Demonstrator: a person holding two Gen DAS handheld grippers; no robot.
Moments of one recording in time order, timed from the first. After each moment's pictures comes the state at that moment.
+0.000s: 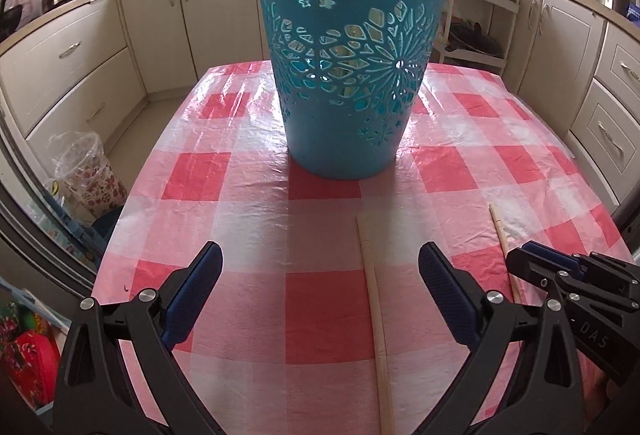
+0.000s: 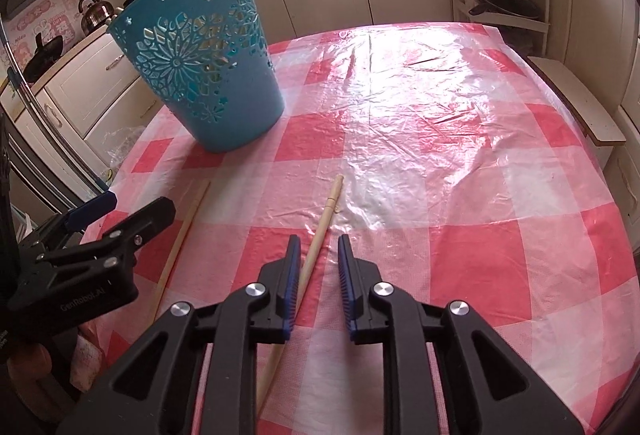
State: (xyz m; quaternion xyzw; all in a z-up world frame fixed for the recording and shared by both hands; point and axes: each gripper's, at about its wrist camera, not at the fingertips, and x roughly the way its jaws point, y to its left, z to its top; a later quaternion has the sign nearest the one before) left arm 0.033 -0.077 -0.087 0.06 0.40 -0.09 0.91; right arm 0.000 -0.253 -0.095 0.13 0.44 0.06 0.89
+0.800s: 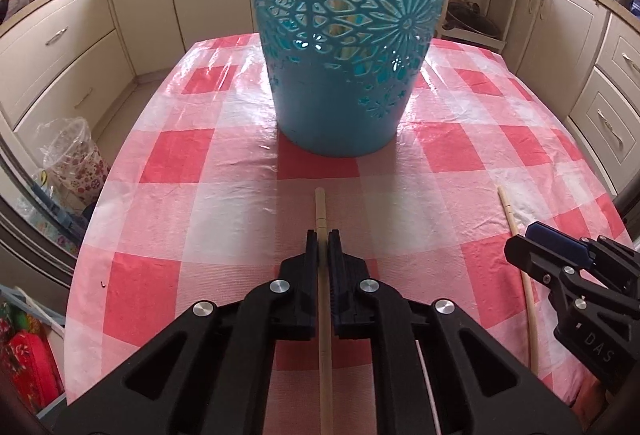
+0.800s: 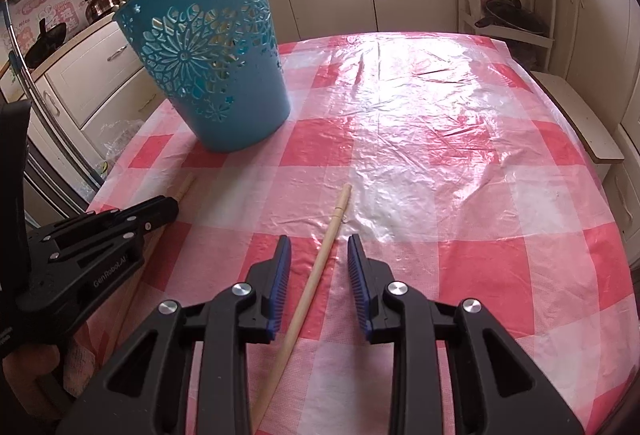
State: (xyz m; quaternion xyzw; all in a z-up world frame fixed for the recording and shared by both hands) left arm 0.052 -0.070 -0.107 0.05 0.44 -0.10 0.89; right arm 0.004 -0.238 -0.095 0.10 0.43 0.06 0.89
